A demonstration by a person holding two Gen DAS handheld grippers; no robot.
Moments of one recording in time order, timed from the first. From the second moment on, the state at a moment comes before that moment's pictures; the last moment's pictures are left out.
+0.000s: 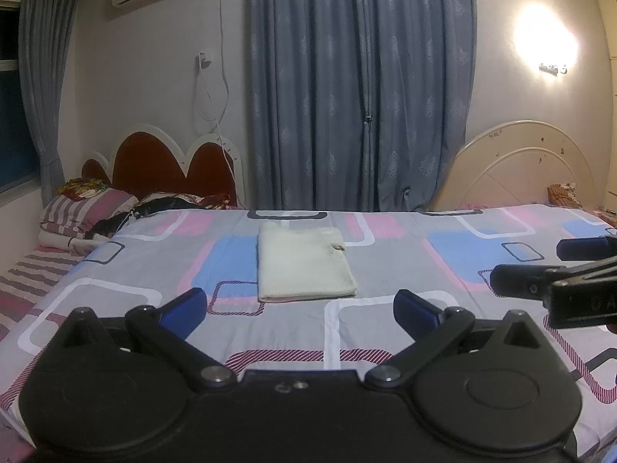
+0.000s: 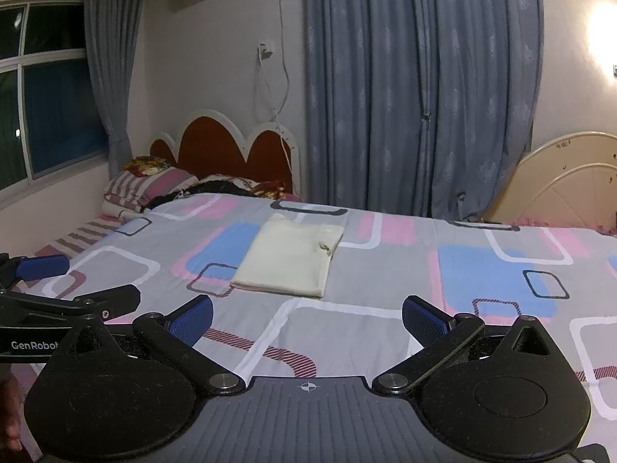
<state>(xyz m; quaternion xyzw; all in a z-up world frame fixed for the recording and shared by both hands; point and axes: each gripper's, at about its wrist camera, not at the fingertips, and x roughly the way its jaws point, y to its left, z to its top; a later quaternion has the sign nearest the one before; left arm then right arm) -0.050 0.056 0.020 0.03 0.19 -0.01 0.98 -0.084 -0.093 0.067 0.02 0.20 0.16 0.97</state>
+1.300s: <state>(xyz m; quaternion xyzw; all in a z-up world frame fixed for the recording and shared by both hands) -0.045 0.065 0.023 0.02 0.19 -0.03 0.98 -0.080 -0.097 0.070 0.01 0.20 0.16 0.97</state>
